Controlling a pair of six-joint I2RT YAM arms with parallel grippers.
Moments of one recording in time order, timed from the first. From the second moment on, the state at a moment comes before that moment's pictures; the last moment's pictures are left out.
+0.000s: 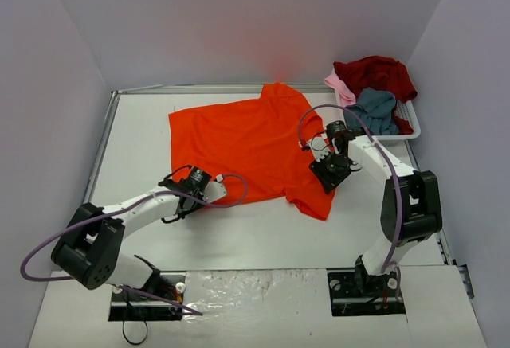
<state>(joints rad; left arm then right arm) -0.55 1.40 0.68 -0.50 -0.28 0.58 0.22 1.67 1.15 -0.91 -0.15 -0.49</state>
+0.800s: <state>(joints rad) -0.46 1.28 0.76 -0.58 -0.25 0.63 0.31 1.49 1.06 -1.12 -0.18 -0.69</state>
